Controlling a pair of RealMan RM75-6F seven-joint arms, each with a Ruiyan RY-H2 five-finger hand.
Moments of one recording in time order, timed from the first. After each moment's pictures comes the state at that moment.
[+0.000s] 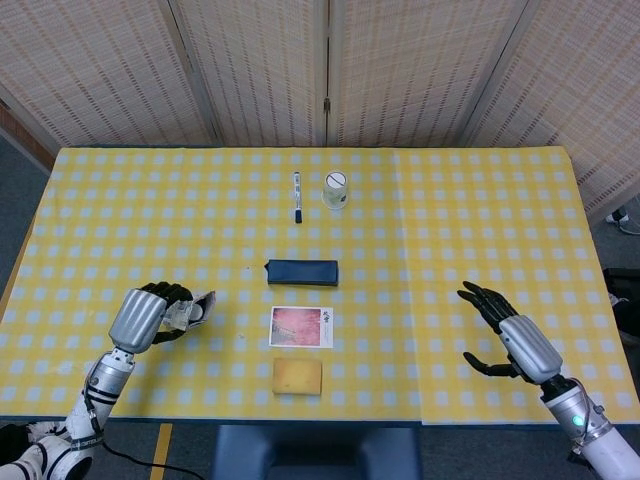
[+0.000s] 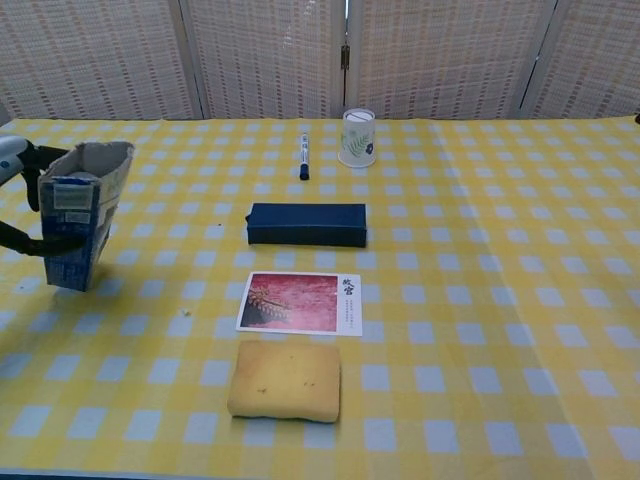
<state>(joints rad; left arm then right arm) -0.45 -1.53 -0.05 -1.19 1.60 1.36 -0.05 0.30 -1.08 -0.06 -1.60 -1.71 1.31 0.55</state>
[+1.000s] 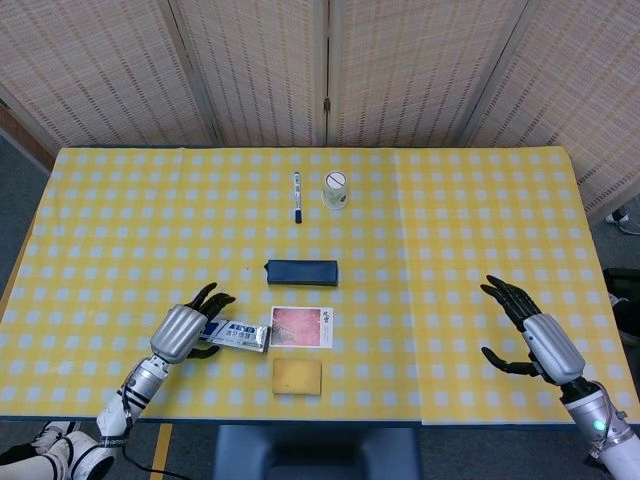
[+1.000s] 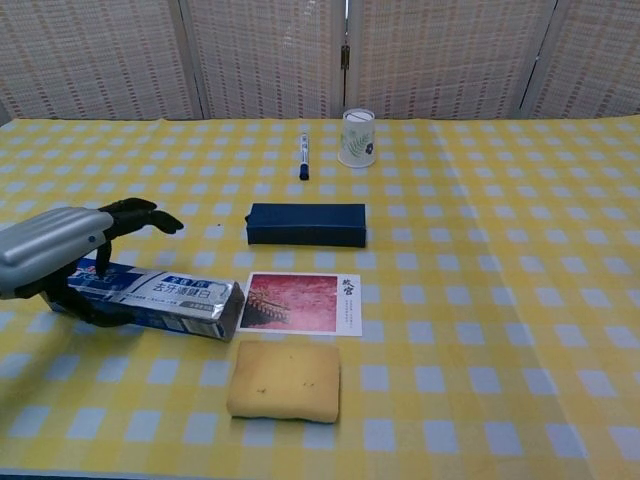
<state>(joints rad) -0.50 -1.62 0.01 -1.14 1.60 1.21 -0.07 0.26 -1.08 -0.06 -1.54 -1.70 1.40 0.61</state>
